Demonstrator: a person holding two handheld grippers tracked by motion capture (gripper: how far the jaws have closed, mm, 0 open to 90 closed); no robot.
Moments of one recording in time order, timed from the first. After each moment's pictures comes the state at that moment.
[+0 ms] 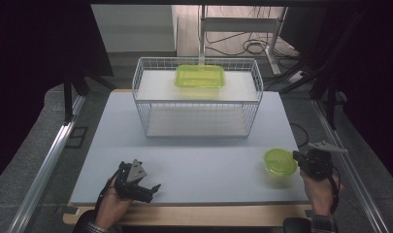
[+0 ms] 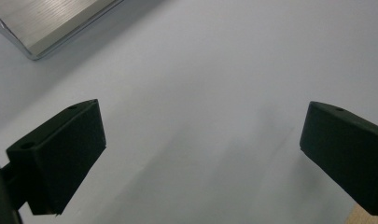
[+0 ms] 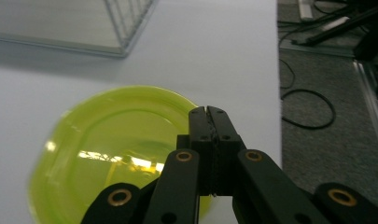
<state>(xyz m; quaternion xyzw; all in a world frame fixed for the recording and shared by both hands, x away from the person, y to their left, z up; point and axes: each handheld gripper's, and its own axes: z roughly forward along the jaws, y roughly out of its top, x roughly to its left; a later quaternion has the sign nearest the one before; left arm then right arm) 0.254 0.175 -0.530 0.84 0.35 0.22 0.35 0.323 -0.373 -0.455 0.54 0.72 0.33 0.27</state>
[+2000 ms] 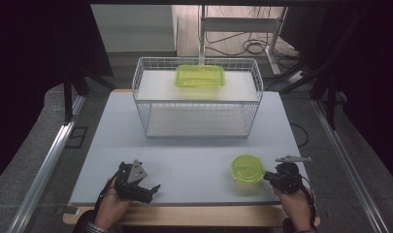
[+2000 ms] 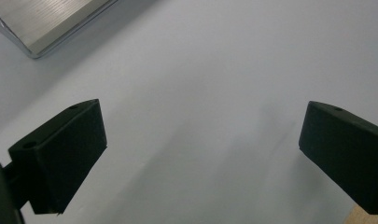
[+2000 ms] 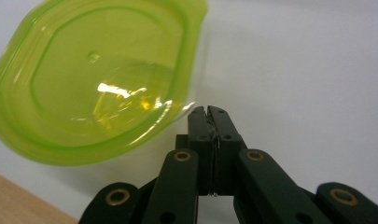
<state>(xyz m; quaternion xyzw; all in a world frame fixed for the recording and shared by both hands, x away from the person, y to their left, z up) 0.253 0.174 -0.530 0.85 0.34 0.22 0.34 0.298 -0.301 -0.492 0.51 0.79 0.31 0.12</state>
